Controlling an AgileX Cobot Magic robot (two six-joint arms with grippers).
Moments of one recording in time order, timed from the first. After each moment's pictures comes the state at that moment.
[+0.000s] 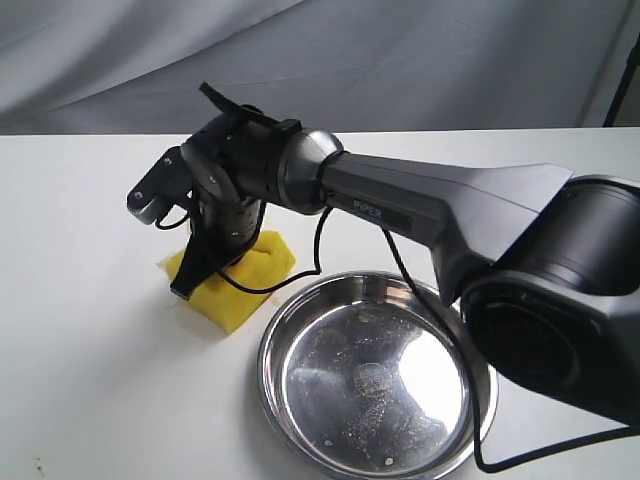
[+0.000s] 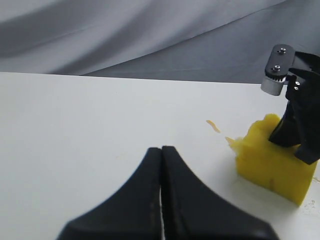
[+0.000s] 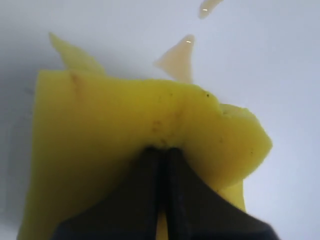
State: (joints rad) left arm -0.02 0.00 0.00 -0.05 0.29 -0.02; right arm 0.83 2.45 -2.09 -0.12 0.91 -0.22
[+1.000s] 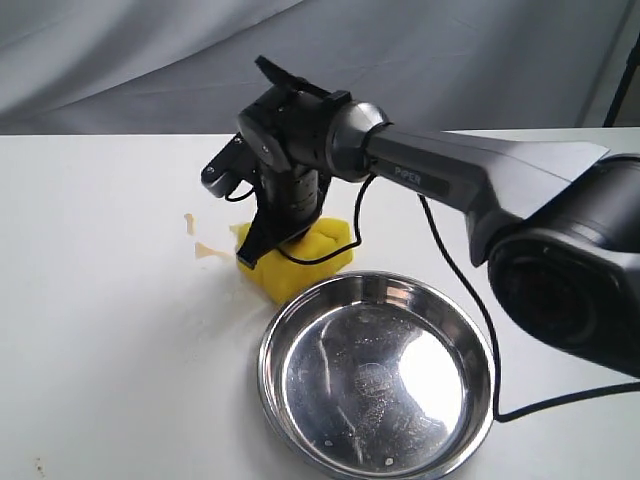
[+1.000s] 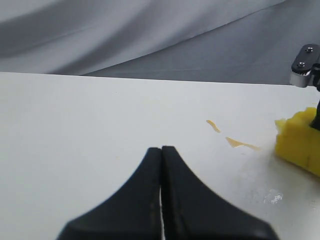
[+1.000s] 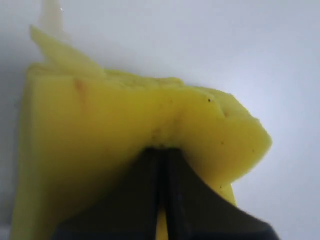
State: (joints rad) left arm -0.02 0.00 0.00 -0.05 0.29 -0.02; right arm 0.71 2.45 -2.09 -0.25 1.05 -0.13
